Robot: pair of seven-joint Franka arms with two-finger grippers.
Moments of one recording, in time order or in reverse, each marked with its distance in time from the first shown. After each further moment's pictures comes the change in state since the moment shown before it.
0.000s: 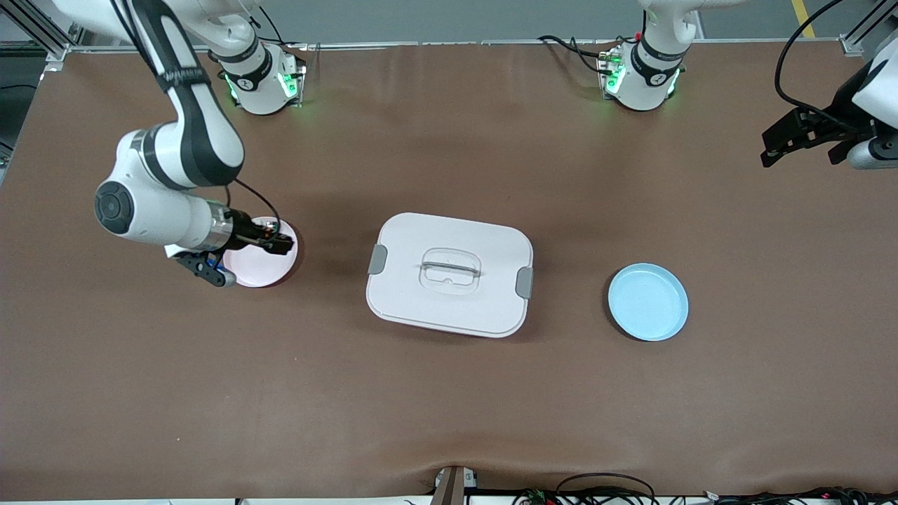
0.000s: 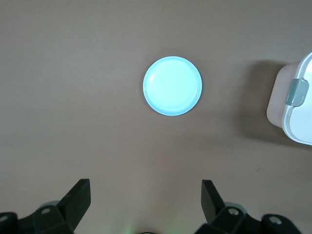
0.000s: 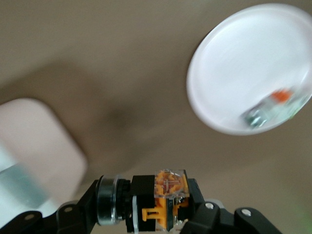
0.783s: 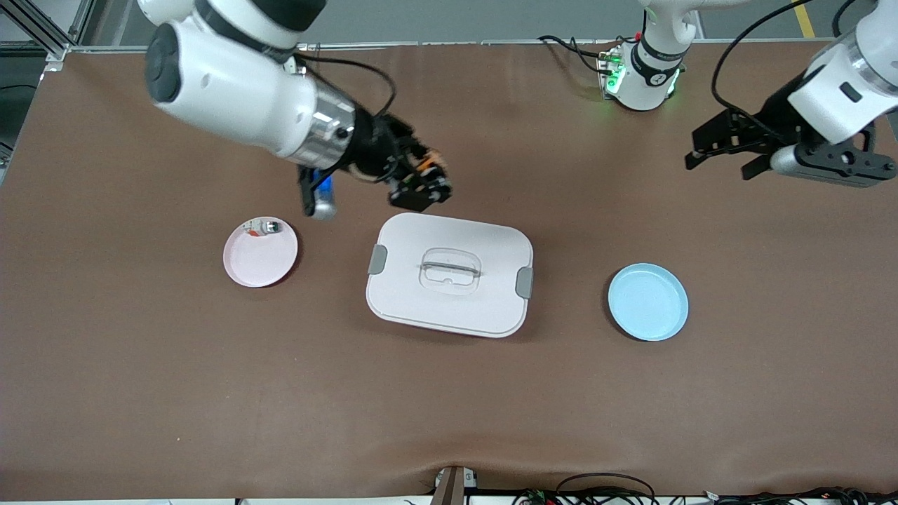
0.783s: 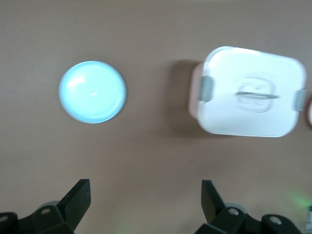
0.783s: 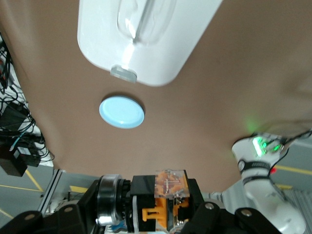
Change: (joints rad) left arm -0.030 0.039 -0.063 -0.001 -0.291 0.089 -0.002; right arm 0.359 0.189 0.009 0.733 0.288 -0.034 1.142
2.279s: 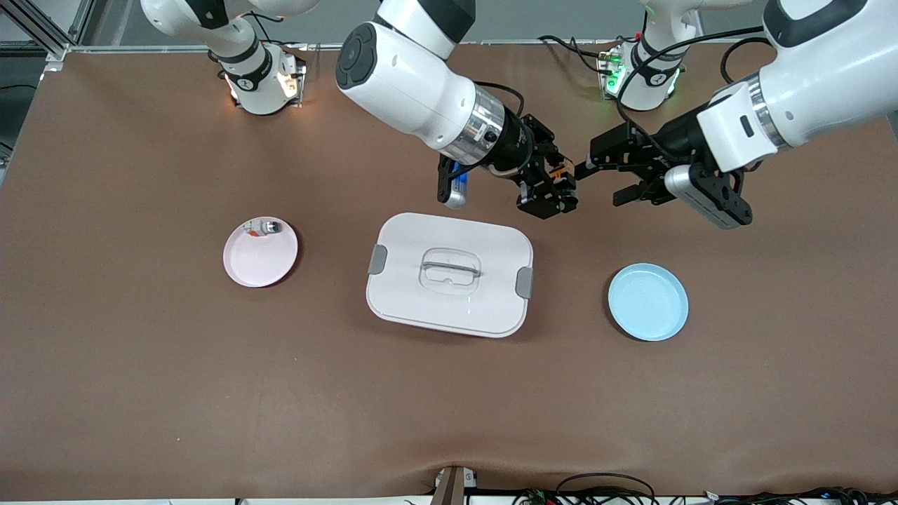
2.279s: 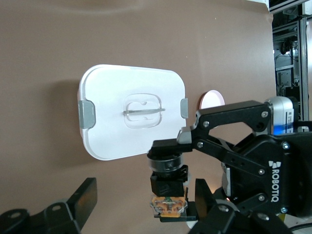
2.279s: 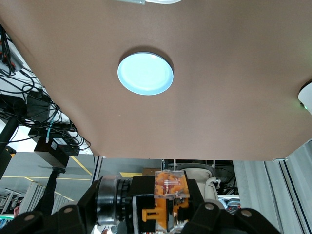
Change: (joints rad) left arm -0.046 0.107 -0.087 -0.016 -0.339 0.214 0.093; right arm 0.227 0.308 -0.055 0.312 -0.036 0.294 0.333
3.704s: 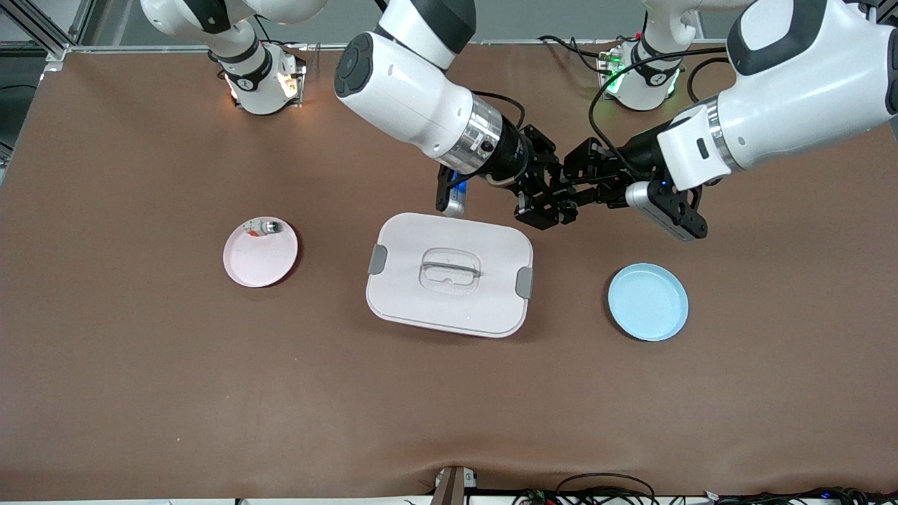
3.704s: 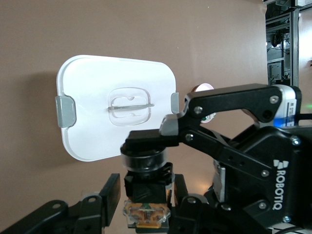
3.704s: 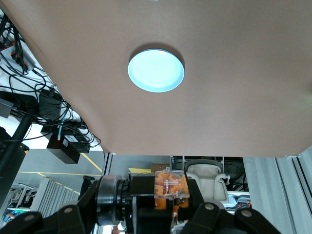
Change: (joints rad) left arm -0.040 0.047 -0.006 -0.004 -0.035 0.032 -0.001; right arm -0.018 0.021 0.014 0.017 0.000 0.045 0.005
